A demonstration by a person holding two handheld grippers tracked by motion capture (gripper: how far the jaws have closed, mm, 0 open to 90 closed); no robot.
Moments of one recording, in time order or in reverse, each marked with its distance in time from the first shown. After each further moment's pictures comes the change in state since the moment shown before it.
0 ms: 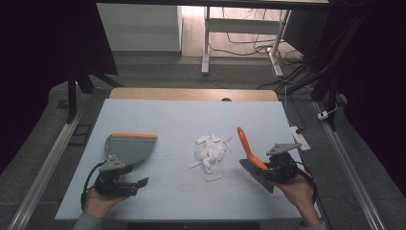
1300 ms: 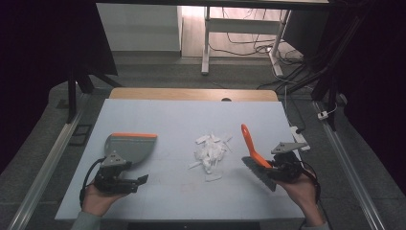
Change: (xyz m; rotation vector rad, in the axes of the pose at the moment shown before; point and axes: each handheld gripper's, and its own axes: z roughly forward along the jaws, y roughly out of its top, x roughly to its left) left arm -0.008 0.020 -0.013 0.025 0.058 0.012; right arm -0.007 -0.002 -0.008 -0.042 -0.005 0.007
